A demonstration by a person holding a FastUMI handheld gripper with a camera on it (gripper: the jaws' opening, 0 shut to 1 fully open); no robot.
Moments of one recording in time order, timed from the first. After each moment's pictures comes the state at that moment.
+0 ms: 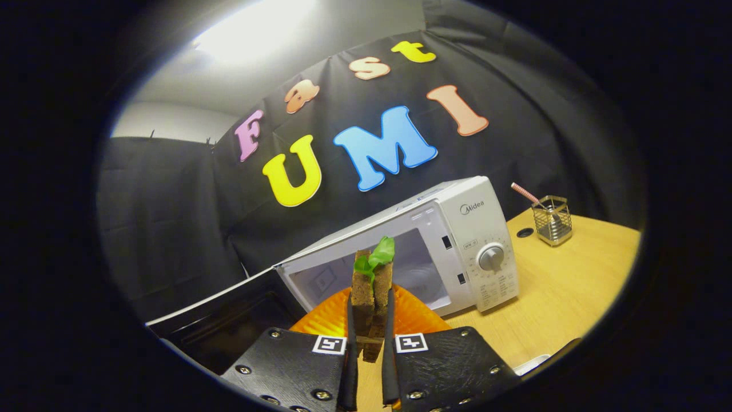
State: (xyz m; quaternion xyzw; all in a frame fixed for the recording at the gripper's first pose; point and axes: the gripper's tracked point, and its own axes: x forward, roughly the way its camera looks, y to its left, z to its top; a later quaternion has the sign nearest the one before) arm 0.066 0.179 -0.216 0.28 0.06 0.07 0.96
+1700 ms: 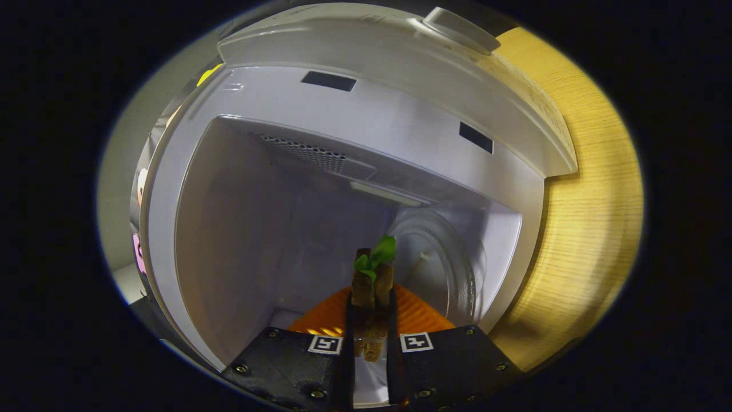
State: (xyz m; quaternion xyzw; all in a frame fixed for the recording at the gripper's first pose) arm 0.250 0.216 -0.322 0.59 0.09 -0.12 0.79
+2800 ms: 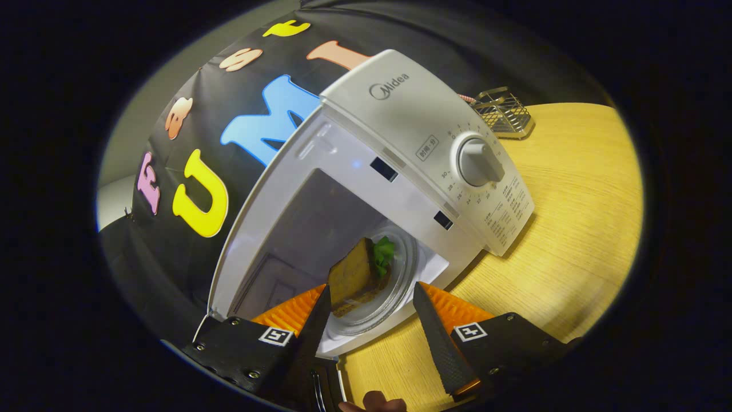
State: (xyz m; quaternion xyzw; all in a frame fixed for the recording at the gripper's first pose) arm 0.132 0.189 -0.289 0.42 0.18 -0.03 0.89
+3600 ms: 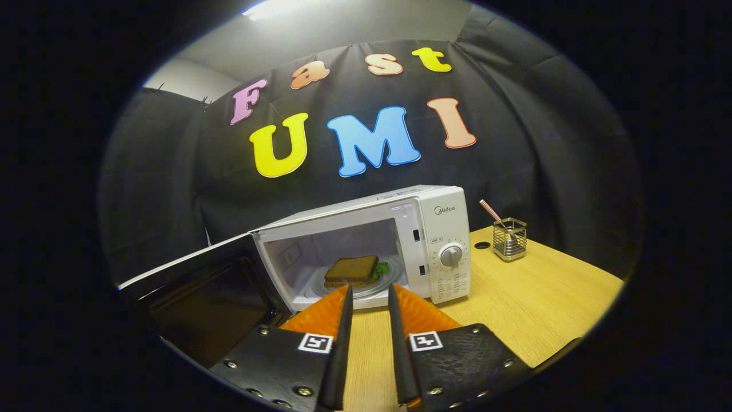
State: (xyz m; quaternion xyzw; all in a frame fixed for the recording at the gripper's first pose) arm 0.002 0.172 -0.226 0.11 0.10 0.01 0.99
